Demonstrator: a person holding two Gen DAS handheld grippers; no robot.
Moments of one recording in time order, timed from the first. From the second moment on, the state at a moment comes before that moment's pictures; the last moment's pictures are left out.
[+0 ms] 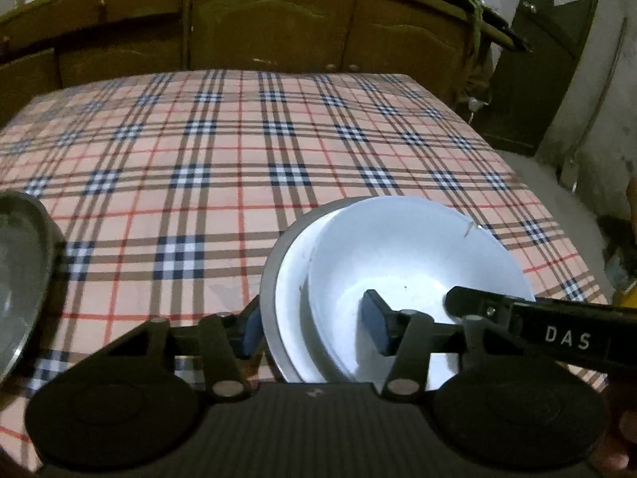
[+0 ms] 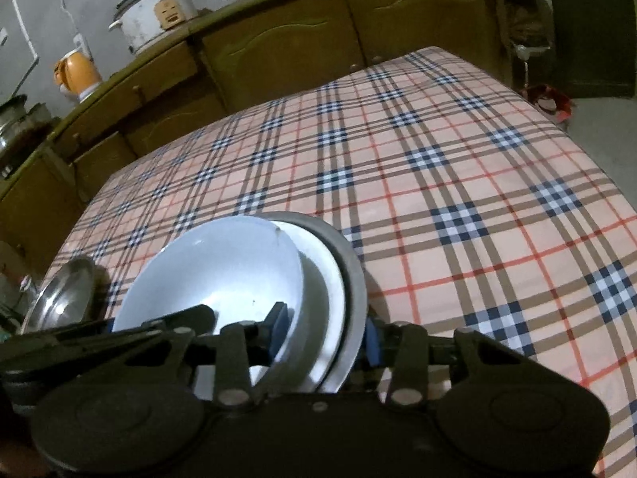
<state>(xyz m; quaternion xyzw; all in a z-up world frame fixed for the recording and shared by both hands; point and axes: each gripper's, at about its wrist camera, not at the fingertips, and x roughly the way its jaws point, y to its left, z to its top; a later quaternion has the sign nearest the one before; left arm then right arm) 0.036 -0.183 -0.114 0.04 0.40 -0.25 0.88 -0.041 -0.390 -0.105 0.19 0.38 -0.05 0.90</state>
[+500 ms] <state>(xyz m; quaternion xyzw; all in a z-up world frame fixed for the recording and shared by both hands) 0.015 -0.146 -0.053 0.04 0.34 -0.21 0.92 -0.039 -0.350 -0.046 0.17 0.34 0.00 0.93</state>
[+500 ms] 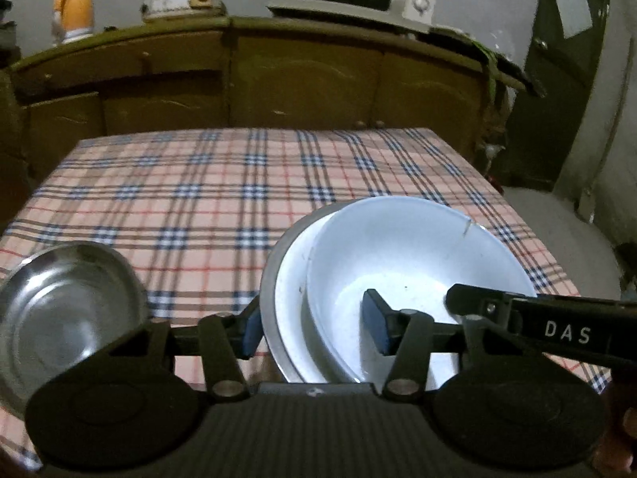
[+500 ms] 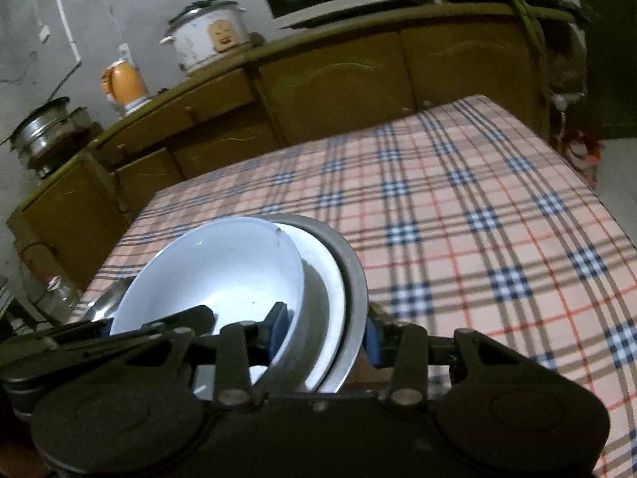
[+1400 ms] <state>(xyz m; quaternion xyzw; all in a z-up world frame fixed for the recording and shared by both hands) 0.046 0.055 -0.028 -0.01 0.34 -0.05 0.94 0.050 -0.122 -0.041 0.12 0.36 0.15 0.91</state>
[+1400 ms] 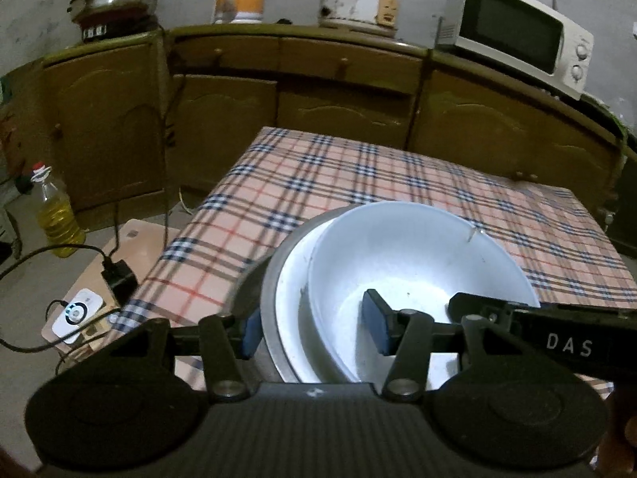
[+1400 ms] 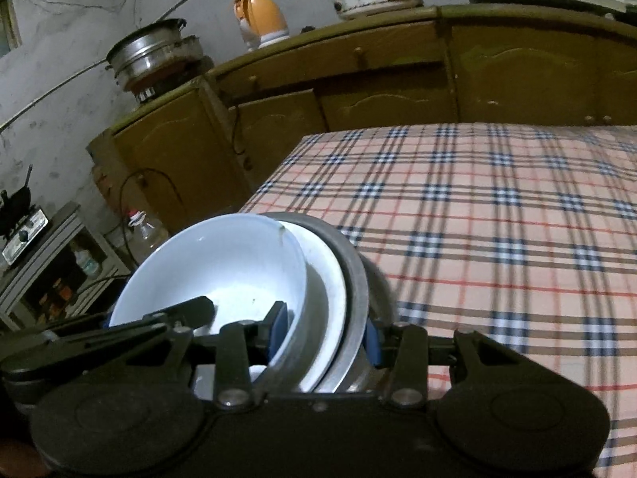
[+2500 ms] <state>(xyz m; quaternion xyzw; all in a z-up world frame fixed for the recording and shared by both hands) 0.089 0.076 -0.085 -0.01 0.35 -0.06 0.93 0.090 -0.103 -0.100 0.13 0.38 0.11 0.91</state>
